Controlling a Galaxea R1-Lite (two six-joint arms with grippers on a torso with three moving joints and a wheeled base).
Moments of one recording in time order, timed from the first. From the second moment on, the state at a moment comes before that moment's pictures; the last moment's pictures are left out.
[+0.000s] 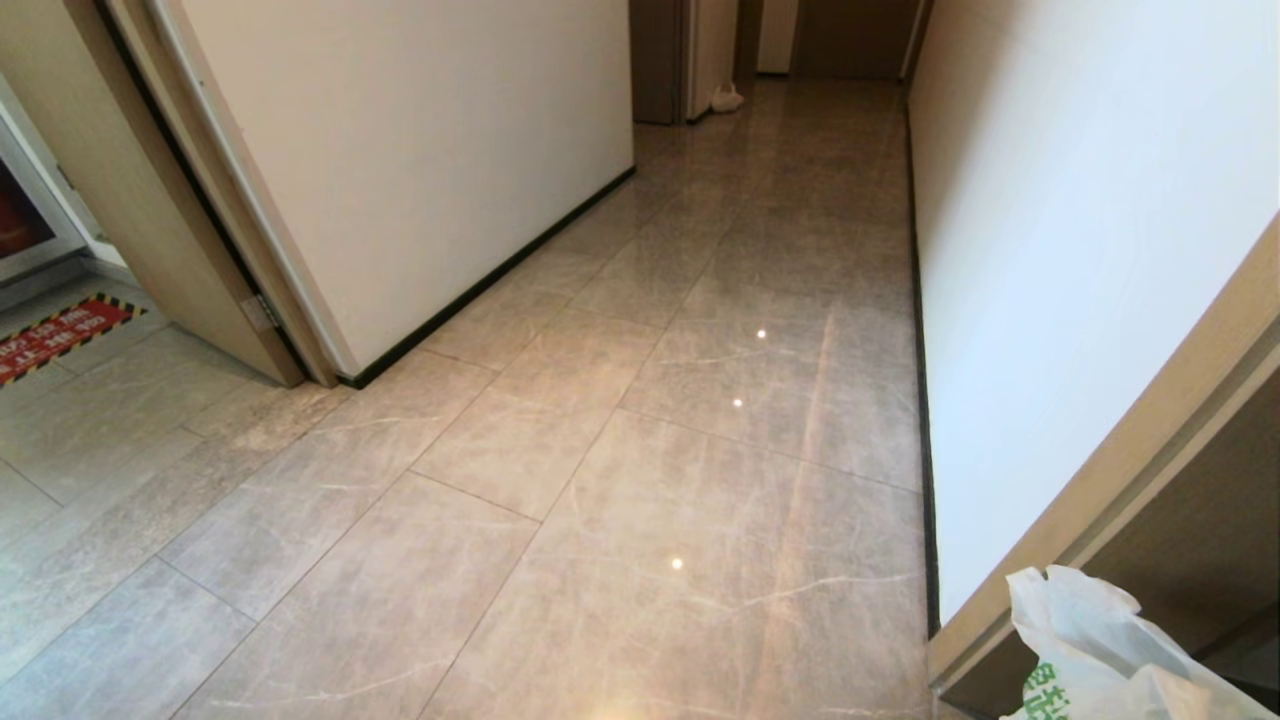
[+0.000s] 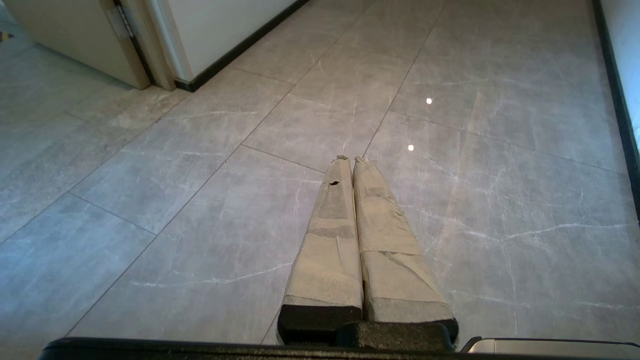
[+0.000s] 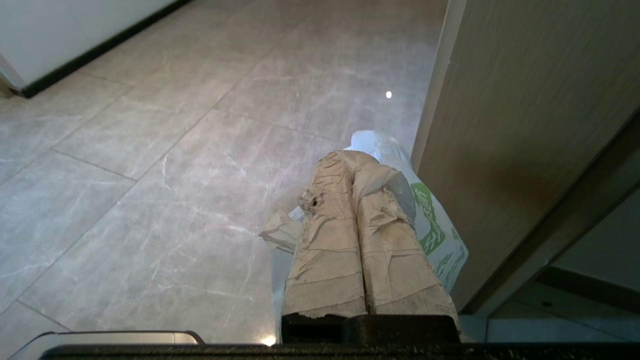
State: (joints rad) left arm 0.00 0.00 0.00 0.01 0.00 0.00; right arm 0.00 0.00 0.00 0.00 0.00 -0.01
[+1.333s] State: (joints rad) left arm 0.00 0.00 0.00 0.01 0.00 0.00; right arm 0.00 0.00 0.00 0.00 0.00 -0.01
